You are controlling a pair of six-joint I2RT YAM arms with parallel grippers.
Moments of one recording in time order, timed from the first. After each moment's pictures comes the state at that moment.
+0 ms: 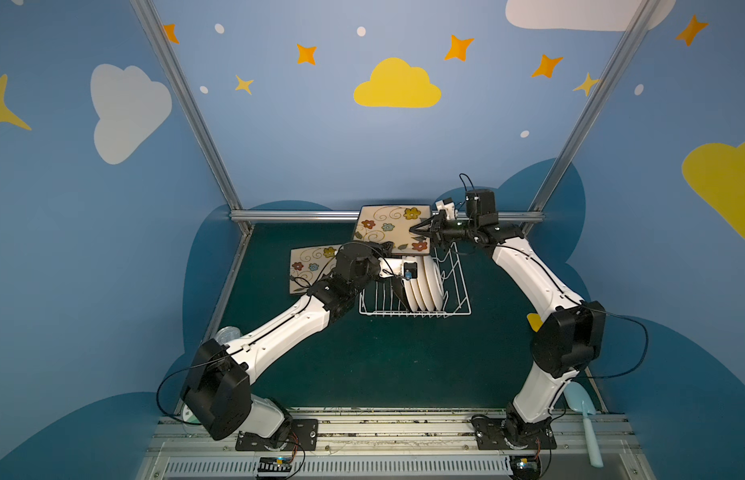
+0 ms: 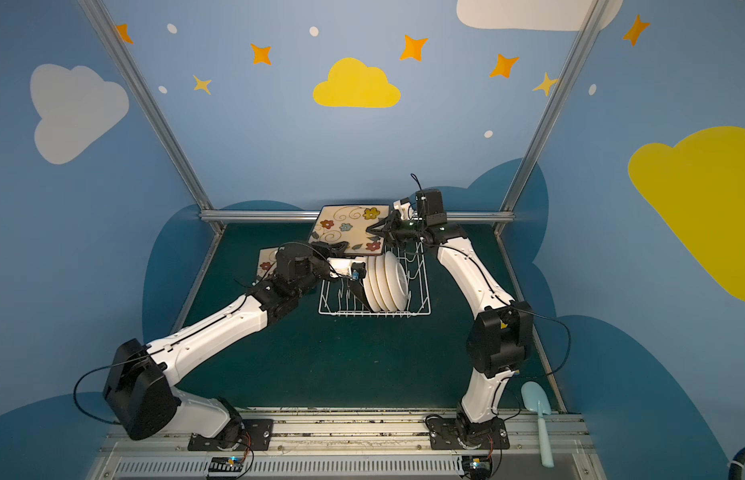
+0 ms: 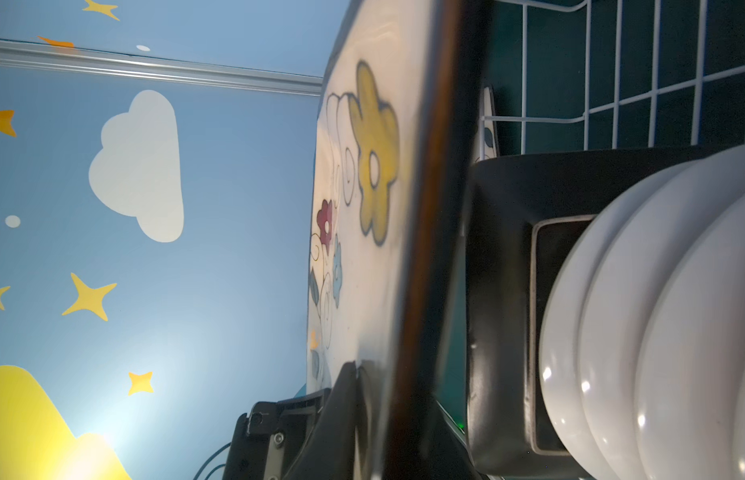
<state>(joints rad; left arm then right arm) -0.66 1.46 1.15 0.13 -0.12 1.29 0.34 1.80 1.71 -0.45 -0.83 1.03</state>
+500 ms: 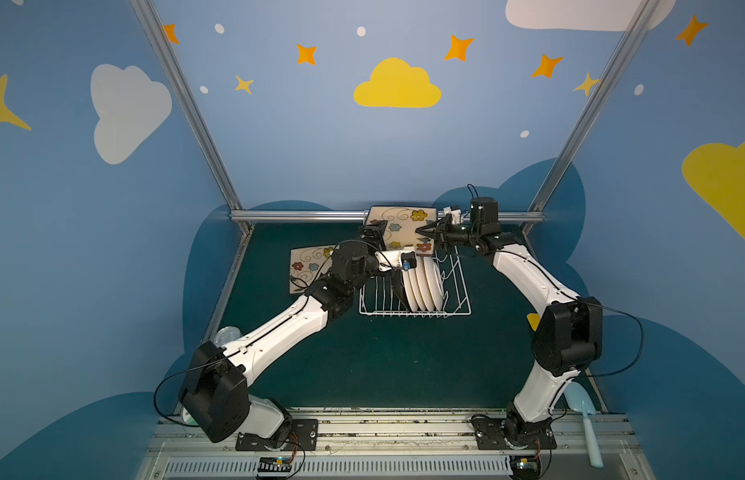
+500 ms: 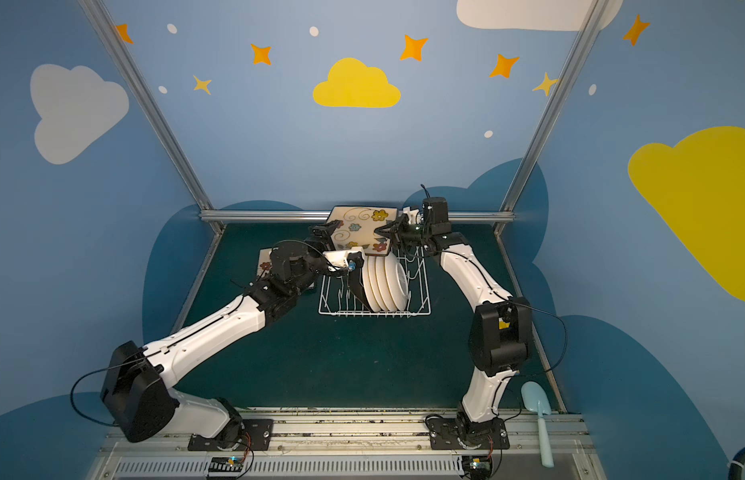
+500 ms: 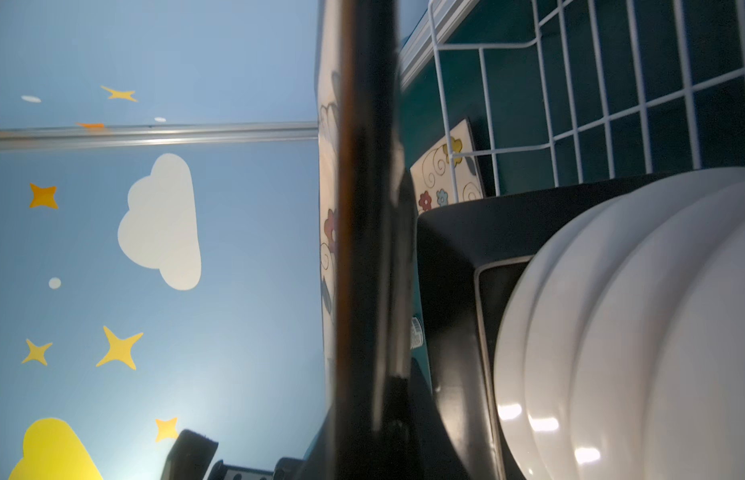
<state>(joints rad) -0.65 1.42 1.15 0.16 -0.13 1.12 0.28 1.80 1.57 -0.23 -0.80 1.17</state>
